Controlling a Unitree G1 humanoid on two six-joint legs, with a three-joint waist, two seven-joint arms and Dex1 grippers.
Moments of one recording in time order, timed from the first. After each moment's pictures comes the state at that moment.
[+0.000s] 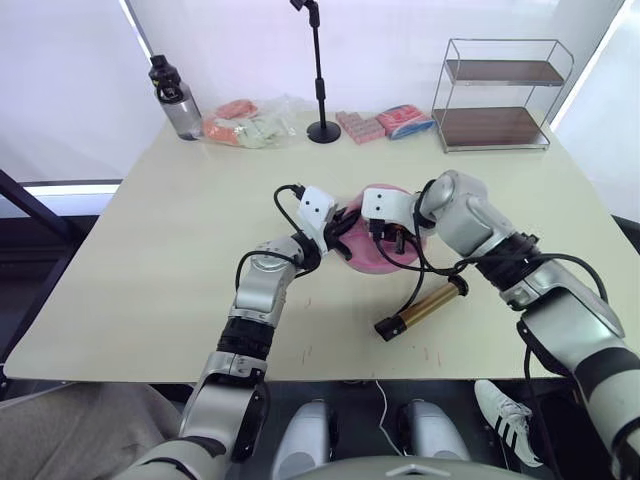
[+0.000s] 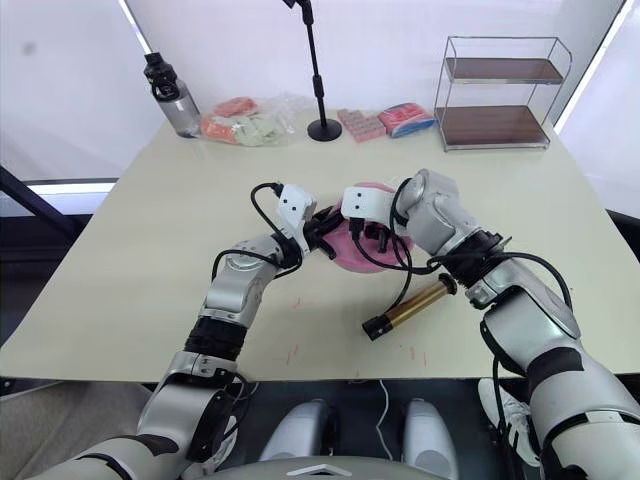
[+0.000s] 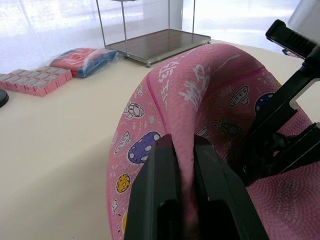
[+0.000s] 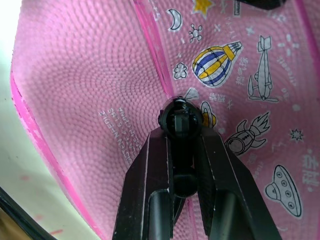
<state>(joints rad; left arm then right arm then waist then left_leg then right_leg) -0.56 0.18 -0.07 0.32 -0.12 0.17 -0.63 -1.02 -0.38 0.60 0.37 -0.30 0.70 1.10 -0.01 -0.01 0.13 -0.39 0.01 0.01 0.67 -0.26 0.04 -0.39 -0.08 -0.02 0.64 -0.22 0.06</state>
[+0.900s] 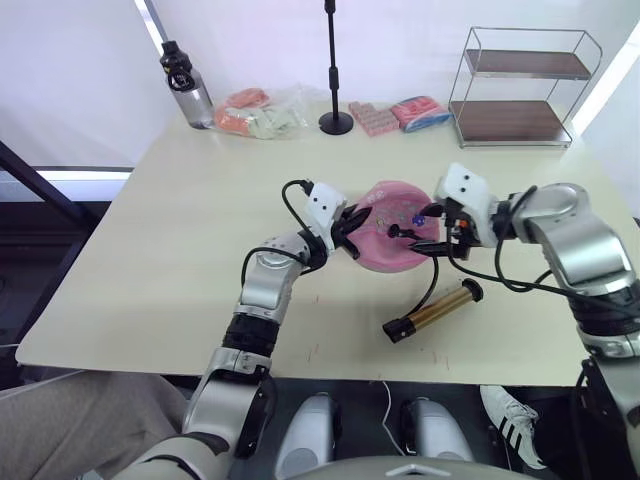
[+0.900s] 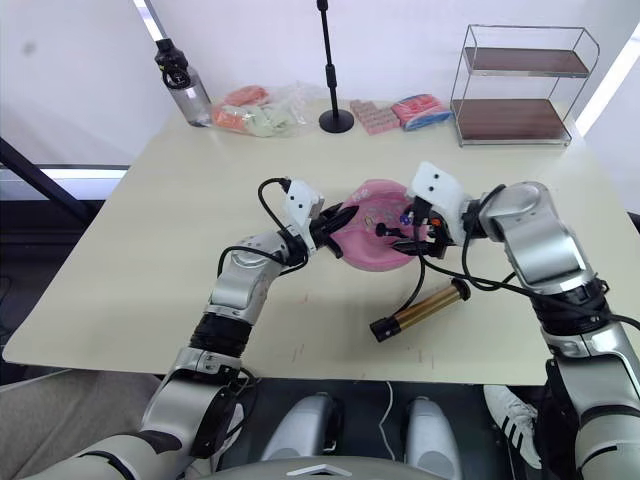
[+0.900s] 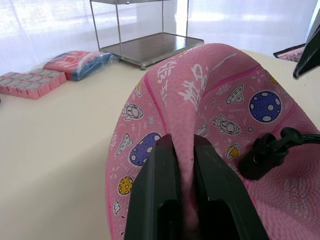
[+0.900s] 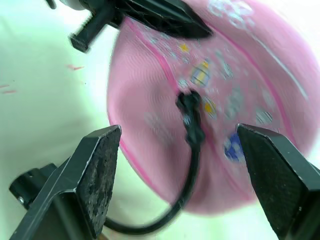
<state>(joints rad) -0.58 0.18 -0.09 0.32 -0.12 0.15 -0.67 -0.60 -0.62 0.08 -0.21 0.11 0.75 1.08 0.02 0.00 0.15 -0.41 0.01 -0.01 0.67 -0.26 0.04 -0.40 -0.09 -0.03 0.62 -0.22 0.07</state>
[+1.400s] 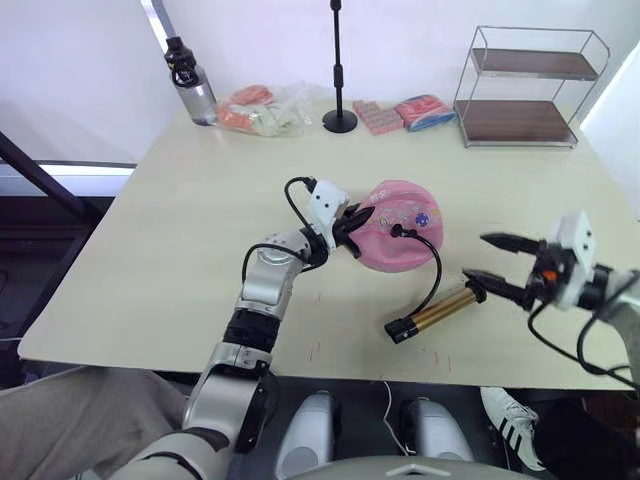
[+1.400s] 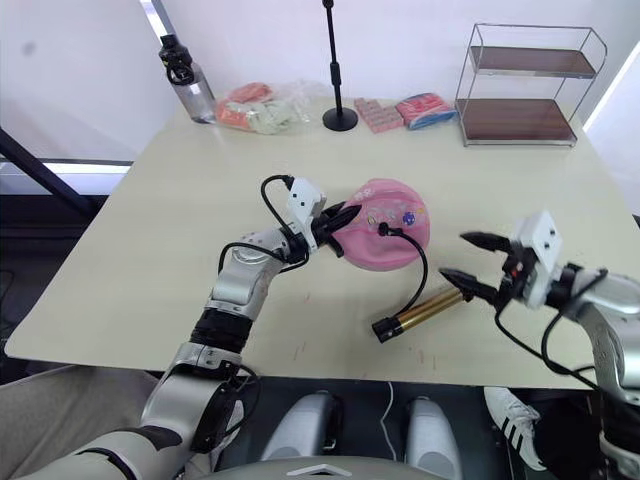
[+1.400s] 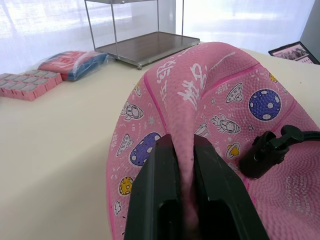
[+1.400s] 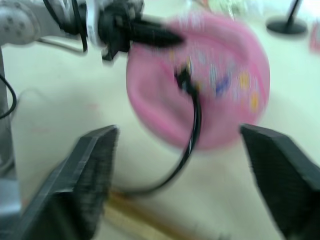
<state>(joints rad) -0.61 0.20 -0.09 0.35 -0.12 0.14 -0.70 -0.05 -0.61 -0.36 -0.30 0.45 0.50 1.10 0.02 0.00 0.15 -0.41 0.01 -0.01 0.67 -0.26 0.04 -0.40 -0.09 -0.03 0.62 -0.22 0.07</state>
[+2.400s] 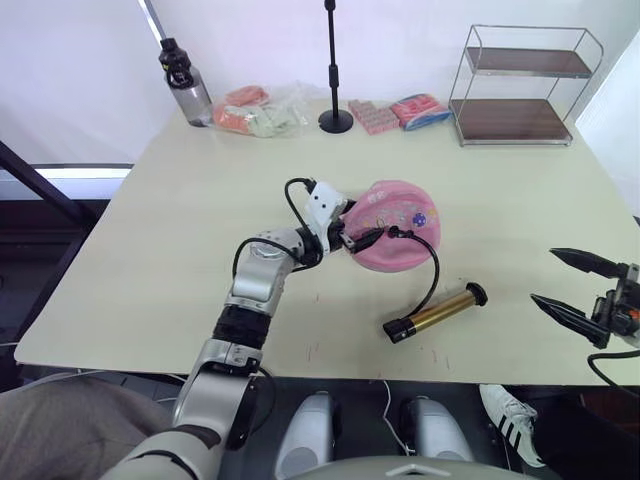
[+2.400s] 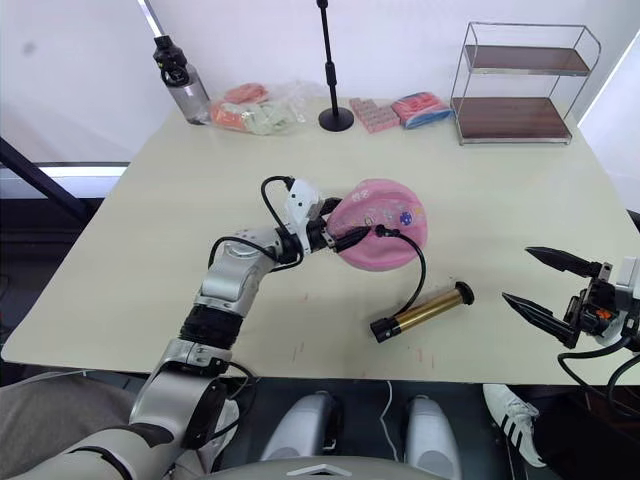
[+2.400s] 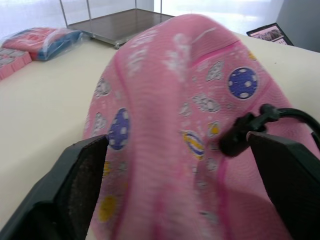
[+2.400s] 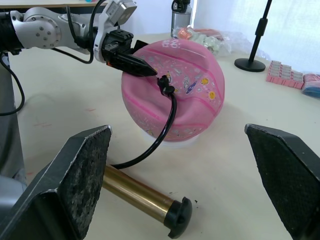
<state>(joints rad) -0.62 0.24 -0.11 0.28 -0.16 0.27 -0.78 0.10 -0.68 -0.52 -0.06 0.64 0.06 1.35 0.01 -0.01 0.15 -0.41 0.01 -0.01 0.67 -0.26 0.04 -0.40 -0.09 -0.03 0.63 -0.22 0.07</state>
